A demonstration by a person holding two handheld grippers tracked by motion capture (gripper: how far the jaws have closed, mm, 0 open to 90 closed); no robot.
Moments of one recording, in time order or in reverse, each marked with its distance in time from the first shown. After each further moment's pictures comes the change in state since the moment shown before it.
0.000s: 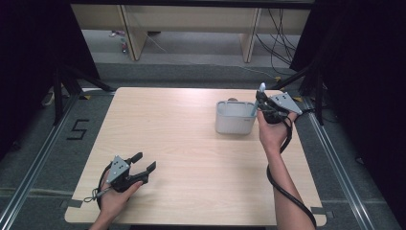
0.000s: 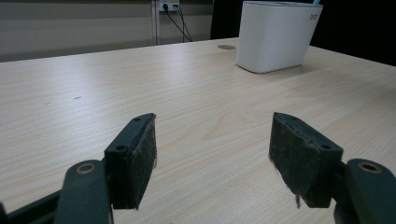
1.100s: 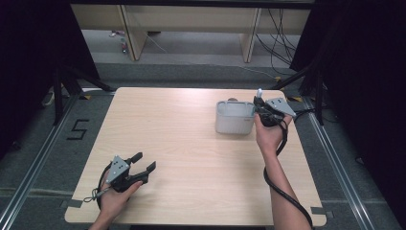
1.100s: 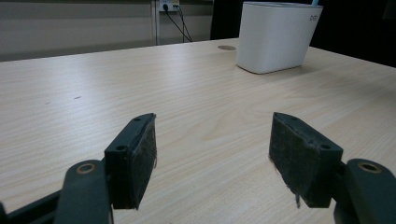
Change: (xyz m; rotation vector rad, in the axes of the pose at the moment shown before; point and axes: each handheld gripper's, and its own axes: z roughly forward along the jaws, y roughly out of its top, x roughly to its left) left arm 0.000 0.000 0.000 -0.004 0.000 -0.004; right arm -0.001 -0.025 0.013 0.062 -0.005 0.019
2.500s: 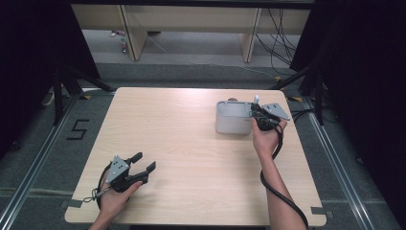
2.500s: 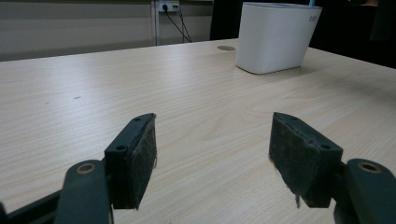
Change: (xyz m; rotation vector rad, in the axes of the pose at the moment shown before) left arm 0.000 0.000 0.000 -0.004 -0.002 -0.004; right arm 0.000 -0.028 0.011 0.057 -0.020 0.018
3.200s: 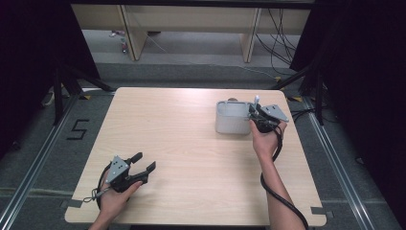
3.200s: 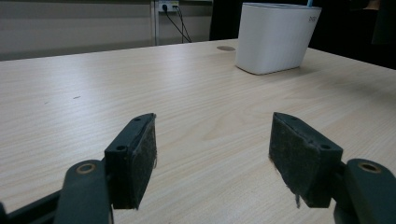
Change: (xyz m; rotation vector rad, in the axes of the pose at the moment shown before) left arm 0.000 0.000 0.000 -0.001 -0.002 -0.001; right arm 0.002 -0.002 -0.004 0.016 -0.020 -0.030
